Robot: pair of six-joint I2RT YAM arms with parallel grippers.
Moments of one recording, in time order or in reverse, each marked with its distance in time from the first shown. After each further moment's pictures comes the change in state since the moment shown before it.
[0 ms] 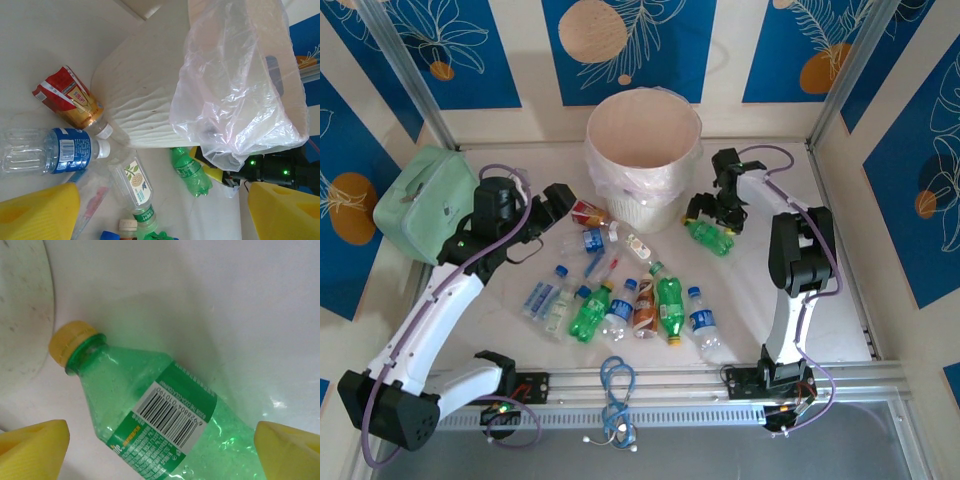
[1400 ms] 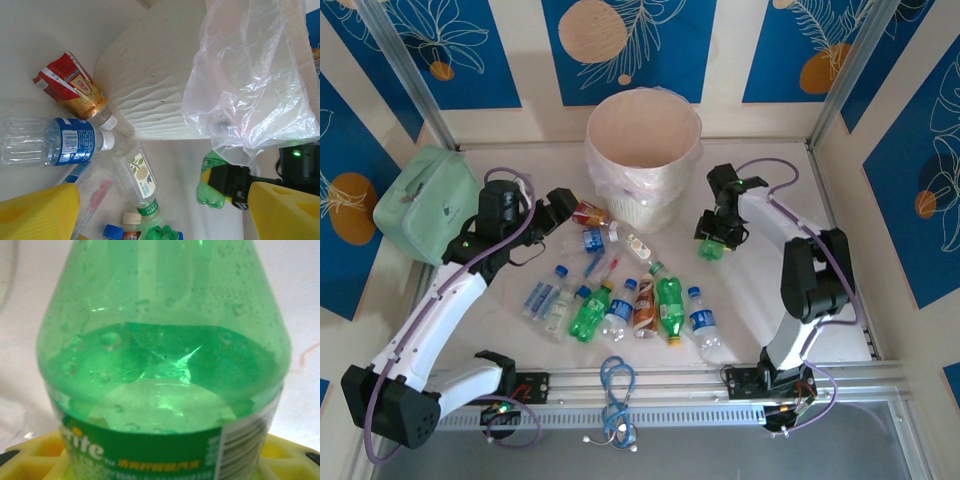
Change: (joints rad) left arm 0.002 0.010 -0.039 0.015 0.026 -0.002; right arm 0.065 -0.247 -0.203 -0.035 0.075 0.114
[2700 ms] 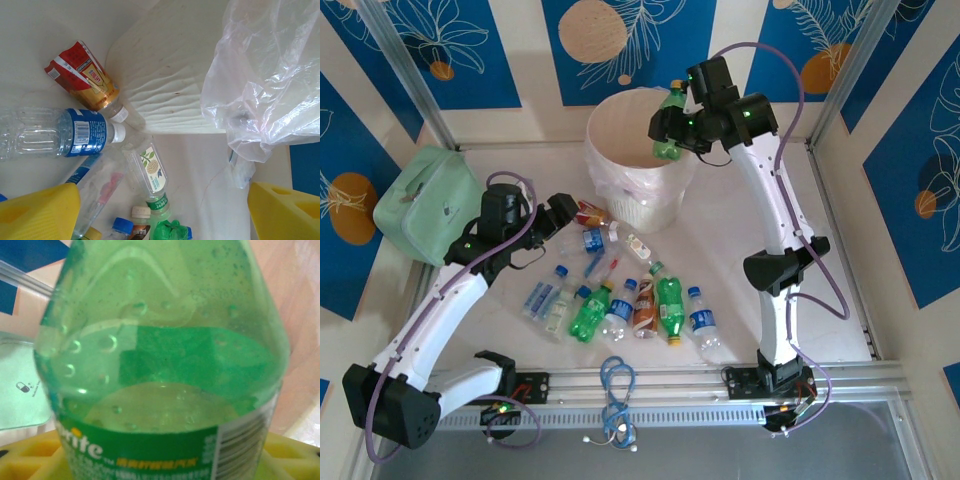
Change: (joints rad) left arm 0.002 -0.001 -0.024 -0.016 -0.001 0.003; right arm 0.175 0.339 1.339 -0.397 -0.064 -0.014
